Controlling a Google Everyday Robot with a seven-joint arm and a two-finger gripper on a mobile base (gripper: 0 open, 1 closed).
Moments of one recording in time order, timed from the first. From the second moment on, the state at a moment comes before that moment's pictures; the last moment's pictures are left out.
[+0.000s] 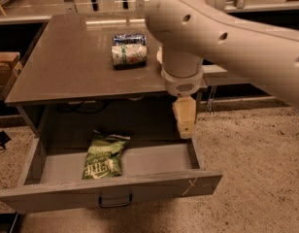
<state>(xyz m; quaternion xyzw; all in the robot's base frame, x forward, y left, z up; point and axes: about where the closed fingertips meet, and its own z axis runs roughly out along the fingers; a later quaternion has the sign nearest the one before) 0.520 -0.081 0.835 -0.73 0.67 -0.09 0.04</state>
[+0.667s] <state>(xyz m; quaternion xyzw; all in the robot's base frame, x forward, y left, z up) 0.512 -0.003 0.813 -0.84 0.52 -0.10 0.09</state>
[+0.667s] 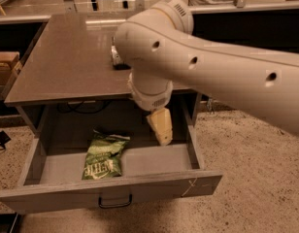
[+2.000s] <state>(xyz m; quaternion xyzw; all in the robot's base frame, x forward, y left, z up) 0.495 0.093 0.784 -0.98 0.20 -0.04 0.06</state>
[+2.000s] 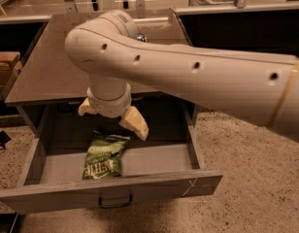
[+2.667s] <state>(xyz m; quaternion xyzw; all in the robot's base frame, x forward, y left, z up) 0.491 0.091 0.779 -0.99 0.15 -0.03 0.03</state>
